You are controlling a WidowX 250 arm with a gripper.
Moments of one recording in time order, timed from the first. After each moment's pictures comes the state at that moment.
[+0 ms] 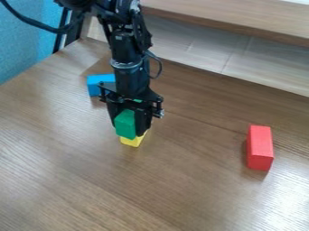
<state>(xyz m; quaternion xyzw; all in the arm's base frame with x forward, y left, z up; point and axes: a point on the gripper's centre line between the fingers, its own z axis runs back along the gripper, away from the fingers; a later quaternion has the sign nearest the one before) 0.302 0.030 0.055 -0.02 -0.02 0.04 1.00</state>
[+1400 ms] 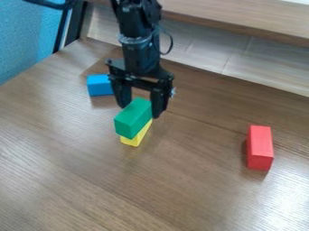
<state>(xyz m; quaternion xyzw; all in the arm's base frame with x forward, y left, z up) 0.316 0.018 0.092 -0.02 -0.06 0.03 1.00</state>
